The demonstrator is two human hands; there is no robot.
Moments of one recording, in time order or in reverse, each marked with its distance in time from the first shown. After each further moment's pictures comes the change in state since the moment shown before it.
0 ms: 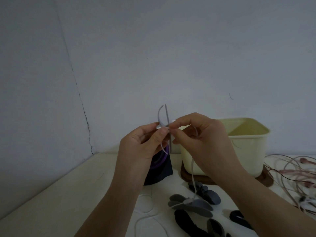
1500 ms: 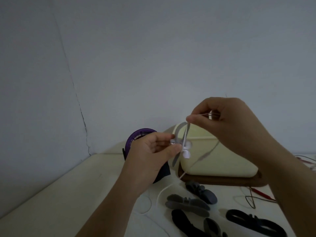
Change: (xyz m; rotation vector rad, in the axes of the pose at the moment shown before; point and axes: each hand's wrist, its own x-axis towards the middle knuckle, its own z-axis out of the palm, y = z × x) left_hand -0.004 -0.003 0.007 0.215 -0.148 -0.012; right_hand 0.023 -0.013 -0.053 -0.396 -0.112 -0.151
